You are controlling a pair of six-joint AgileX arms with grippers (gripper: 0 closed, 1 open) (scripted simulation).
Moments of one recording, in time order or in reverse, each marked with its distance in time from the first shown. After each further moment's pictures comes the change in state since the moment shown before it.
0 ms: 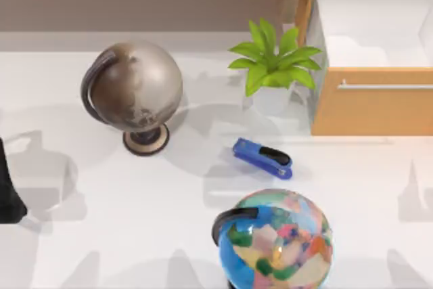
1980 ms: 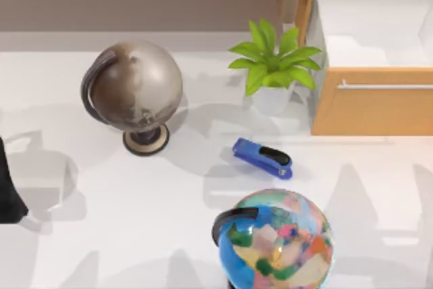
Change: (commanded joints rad) left arm 0.000 0.000 0.000 0.000 0.000 0.000; right arm -0.526 1.167 0.446 0.703 -0.523 -0.171
